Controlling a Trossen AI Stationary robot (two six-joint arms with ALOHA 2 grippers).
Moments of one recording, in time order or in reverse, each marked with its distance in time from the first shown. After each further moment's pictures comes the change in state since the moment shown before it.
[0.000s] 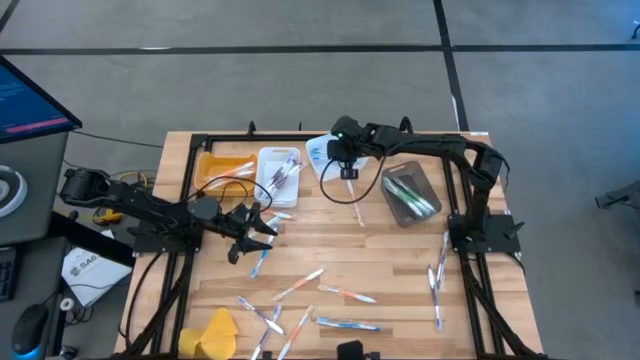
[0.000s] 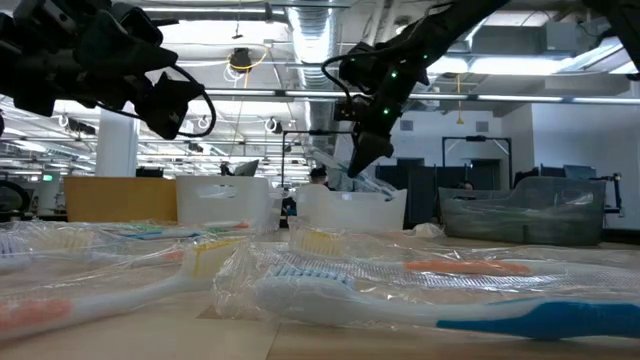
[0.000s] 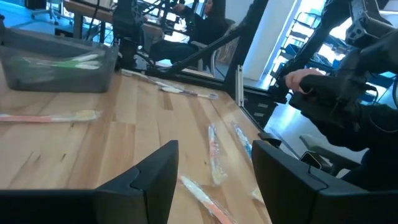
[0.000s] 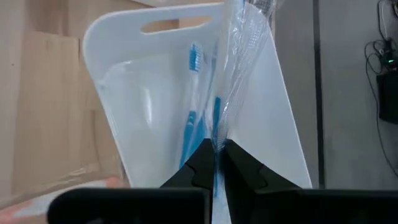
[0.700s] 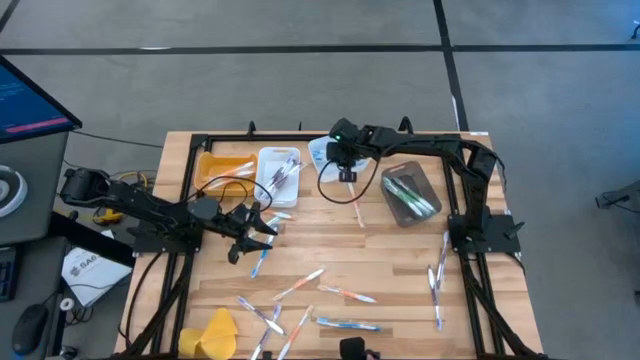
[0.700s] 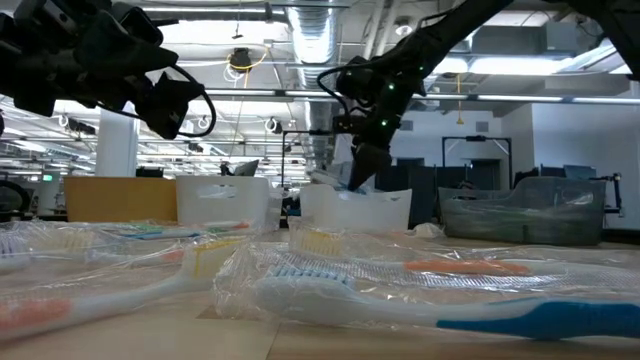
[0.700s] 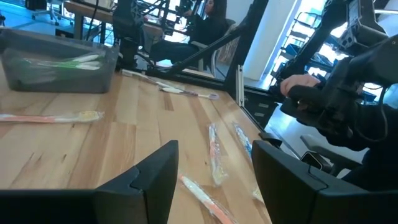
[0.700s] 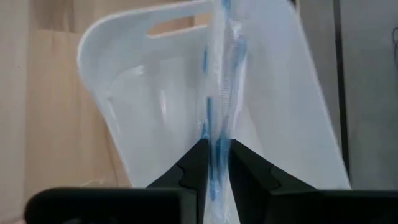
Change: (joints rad) left arm 0.000 0.000 0.000 0.000 0.000 0.003; right arm -0.018 0.048 -0.004 0.004 -0.037 0.053
